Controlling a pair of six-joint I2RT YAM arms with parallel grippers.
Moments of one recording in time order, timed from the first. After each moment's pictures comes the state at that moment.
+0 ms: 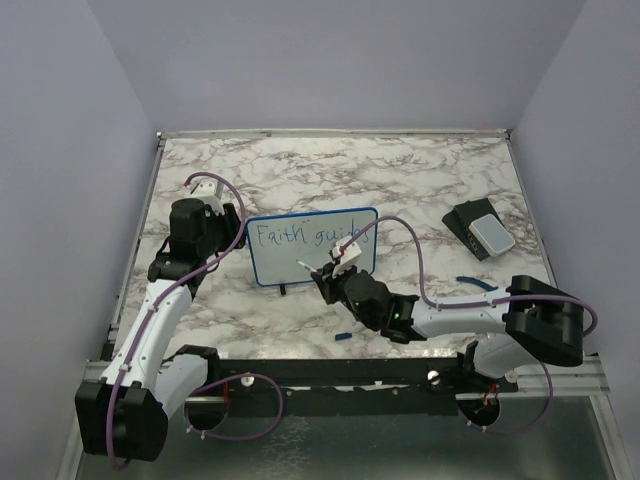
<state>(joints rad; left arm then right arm) -0.12 0.95 0.72 -0.28 0.16 -0.24 1.22 1.46 0.62 0.58 0.54 0.30</state>
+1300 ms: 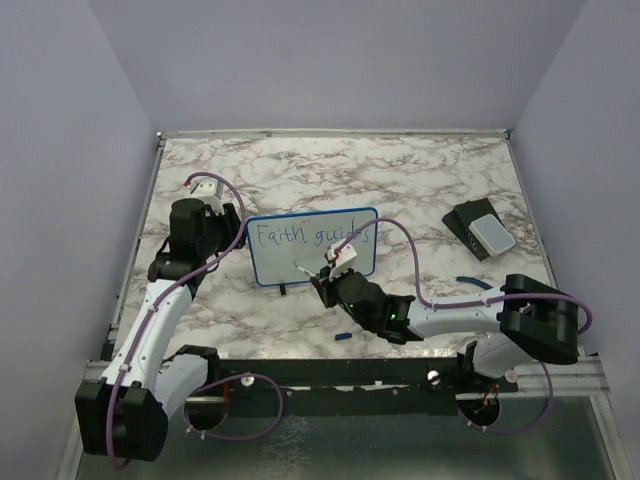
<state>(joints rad) -0.12 0.95 0.72 -0.28 0.16 -0.24 1.23 1.49 0.64 0.54 0.54 0.31</state>
